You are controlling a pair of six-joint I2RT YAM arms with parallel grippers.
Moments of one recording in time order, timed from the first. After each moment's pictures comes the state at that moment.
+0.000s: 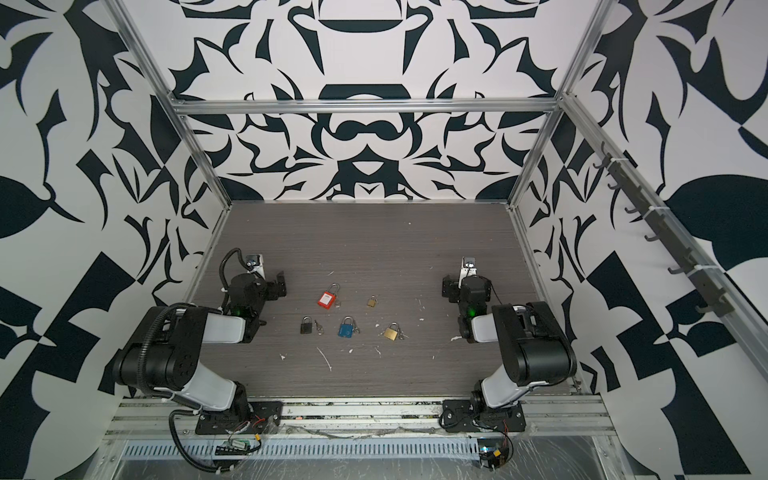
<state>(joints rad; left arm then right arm) -0.07 1.56 0.35 0.81 -0.11 -0.03 0.08 1.57 0.34 0.78 0.18 0.02</state>
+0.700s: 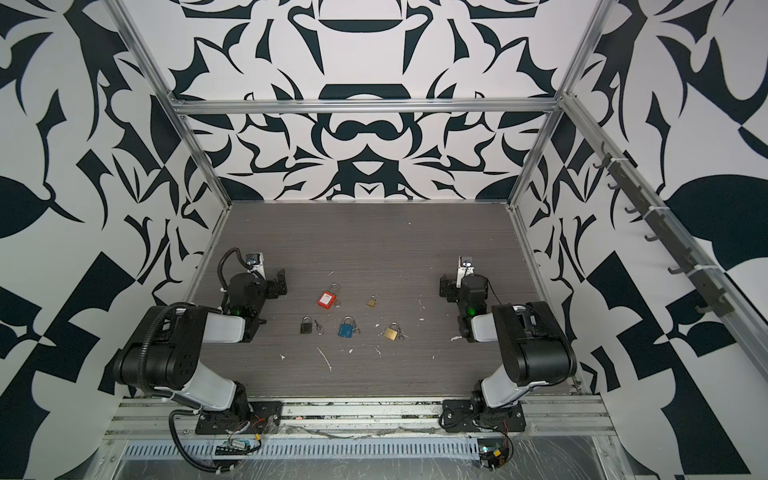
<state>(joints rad) -0.06 1.56 0.36 0.83 -0.09 -0.03 0.08 1.57 0.34 0.78 0.13 0.01</state>
